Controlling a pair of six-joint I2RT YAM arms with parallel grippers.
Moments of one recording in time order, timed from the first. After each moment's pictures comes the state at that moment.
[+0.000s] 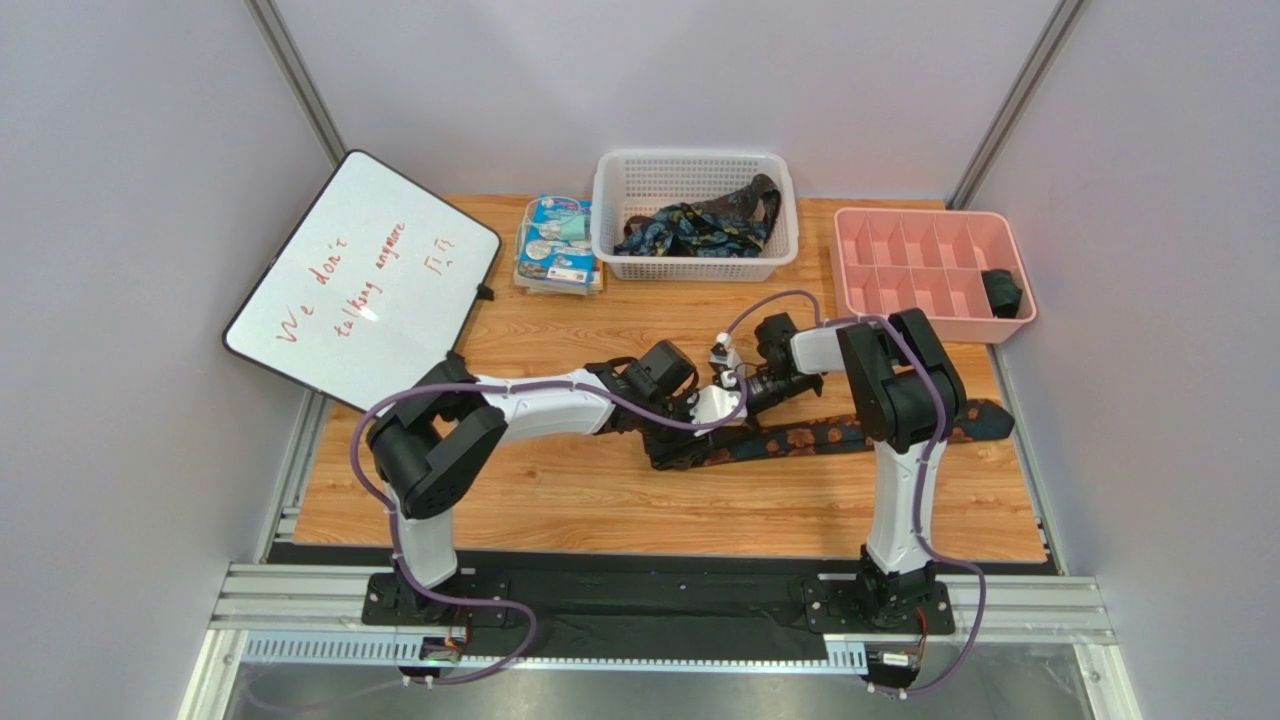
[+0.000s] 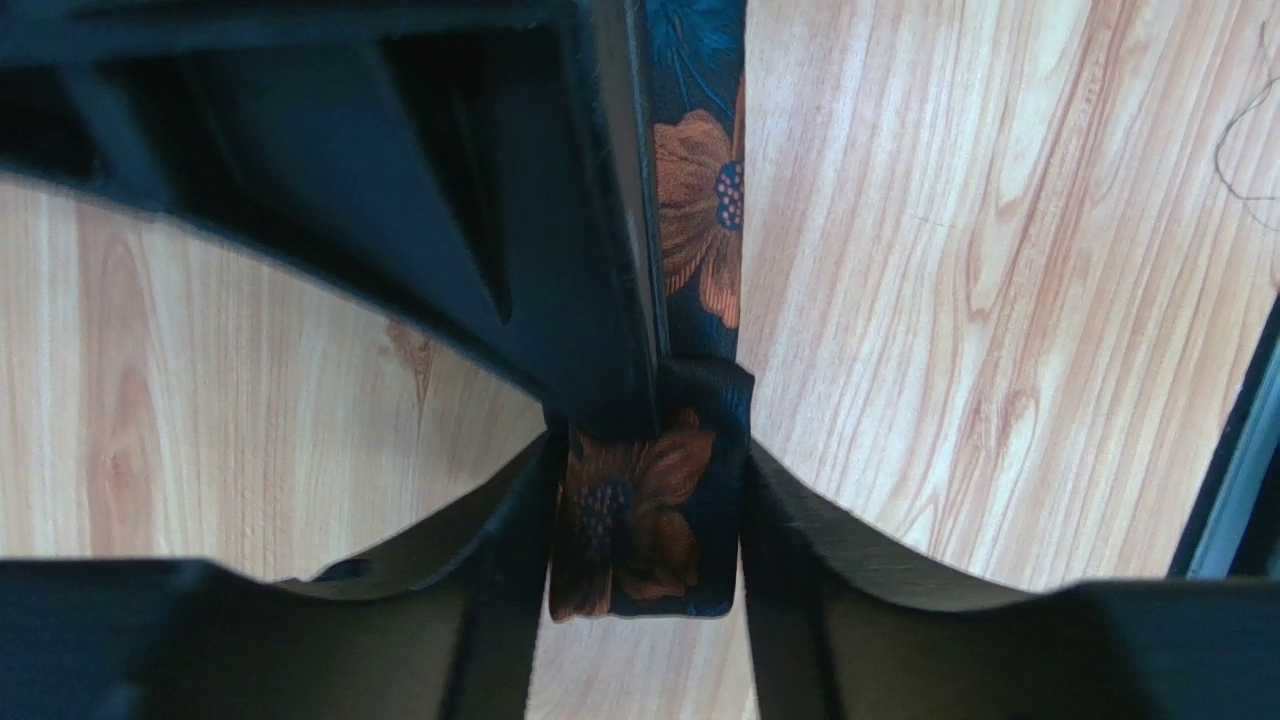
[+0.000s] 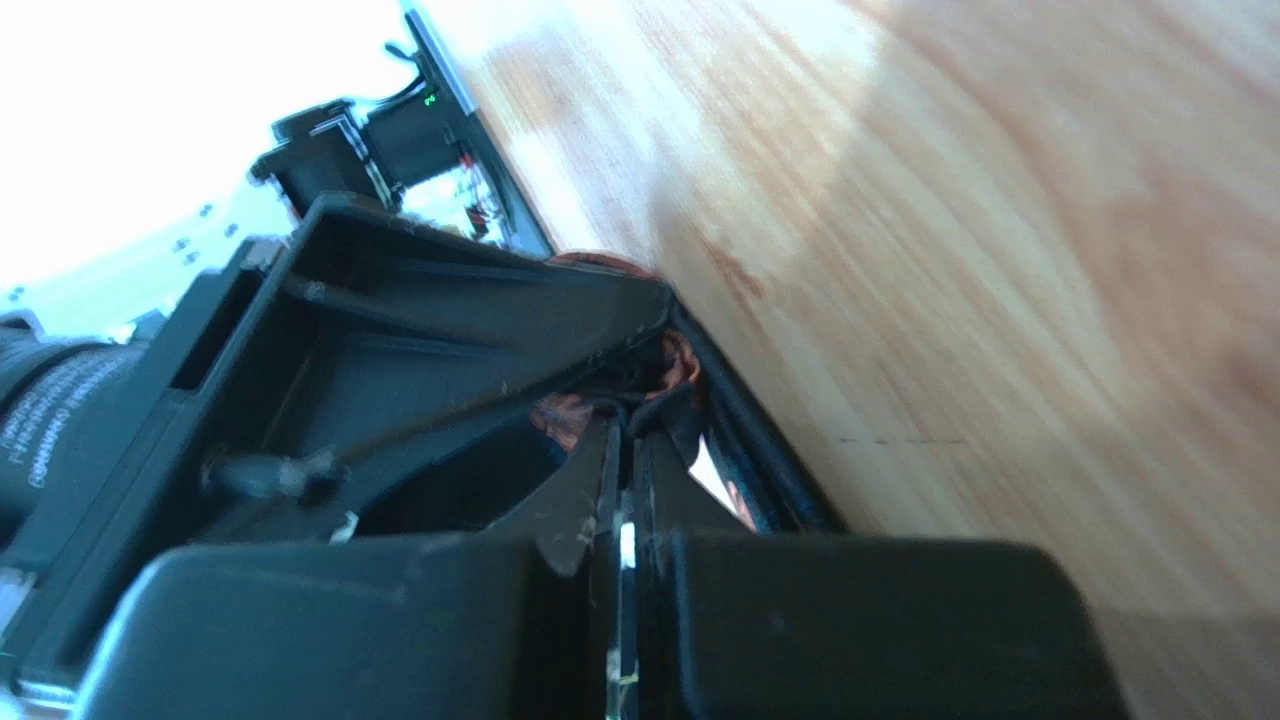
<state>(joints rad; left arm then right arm) -0.91 1.86 1.13 -0.30 0.34 0.41 0.31 2.06 1.07 -0.54 -1.12 0.22</state>
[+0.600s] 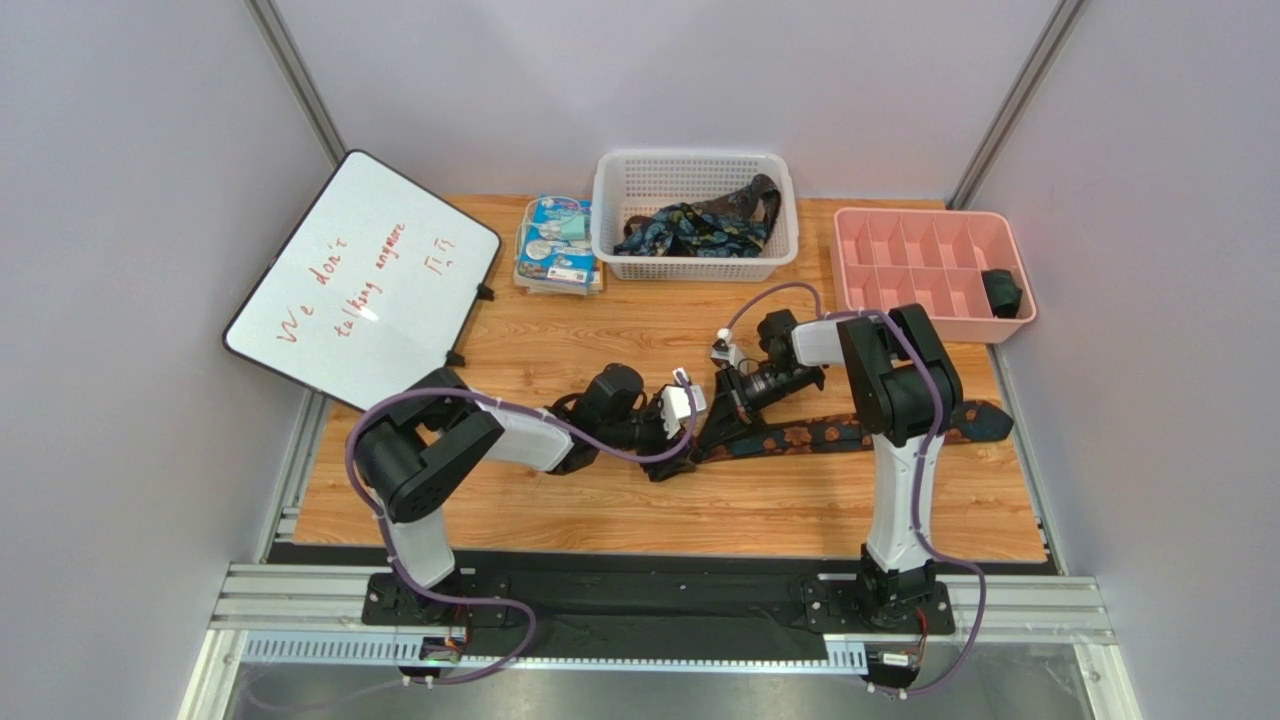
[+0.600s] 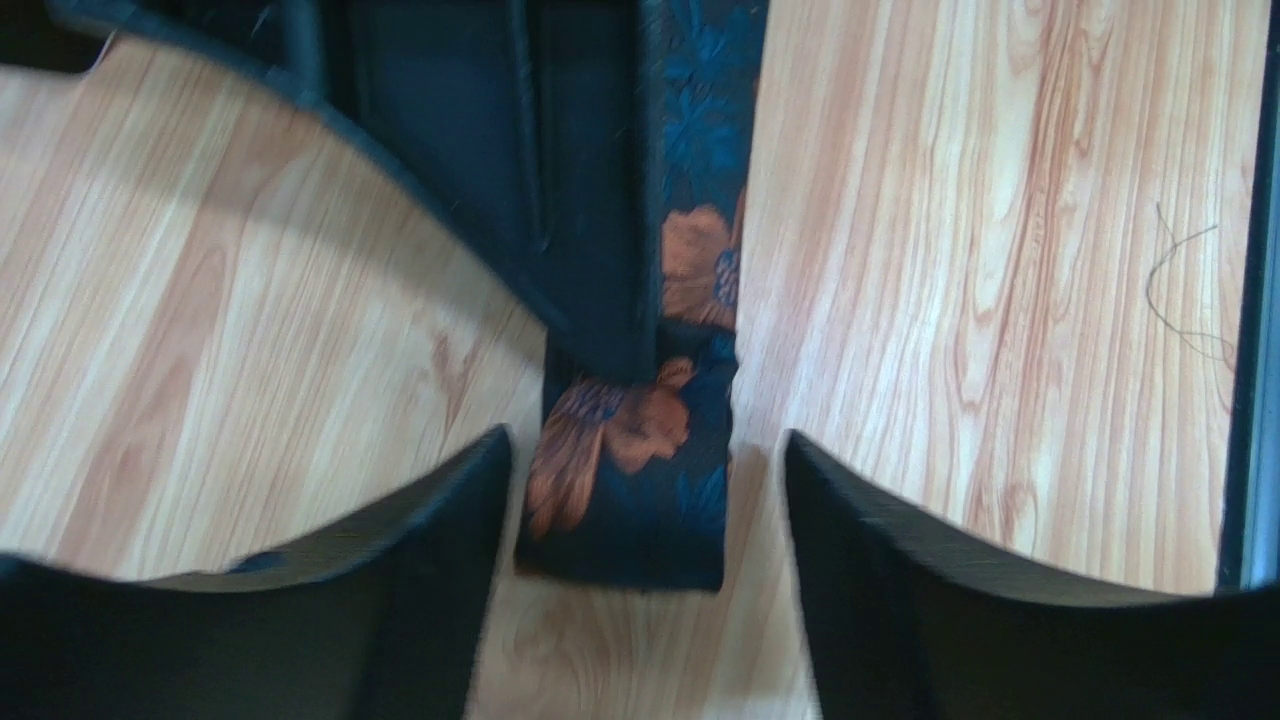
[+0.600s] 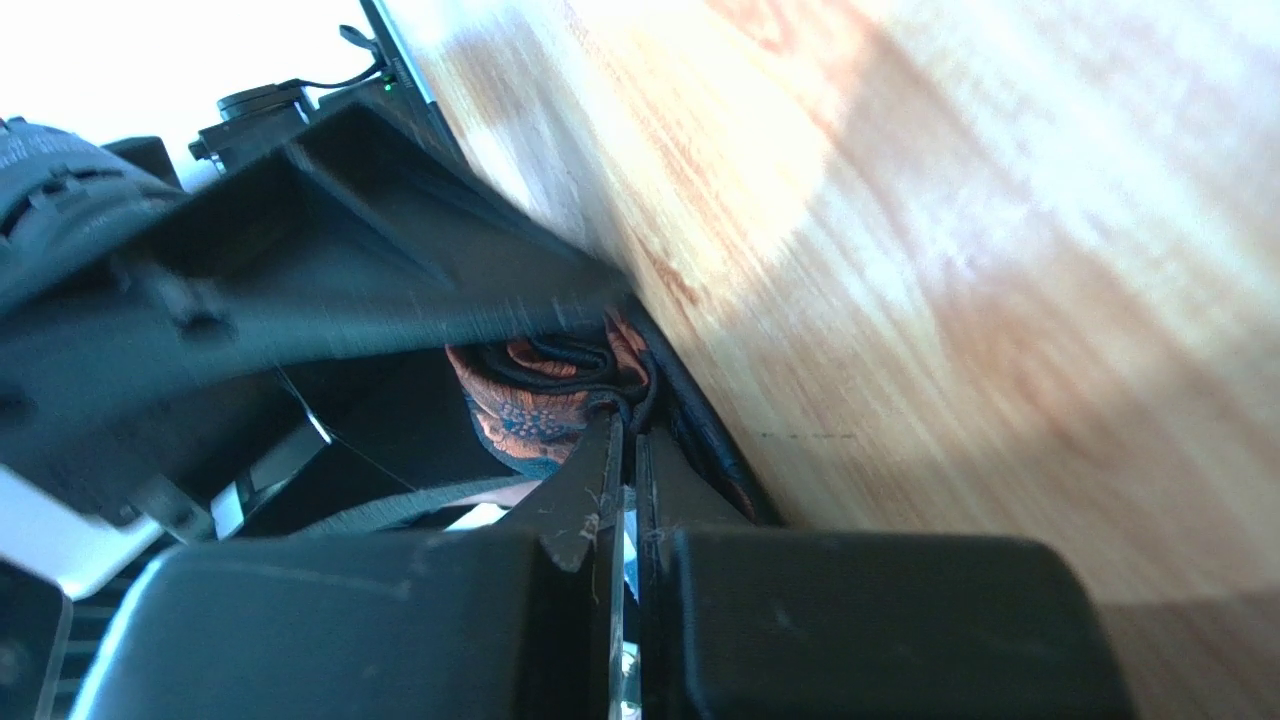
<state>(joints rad) -0.83 1.77 0.70 0.48 0.49 0.18 0.27 2.11 1.13 -0.62 -1.10 0.08</state>
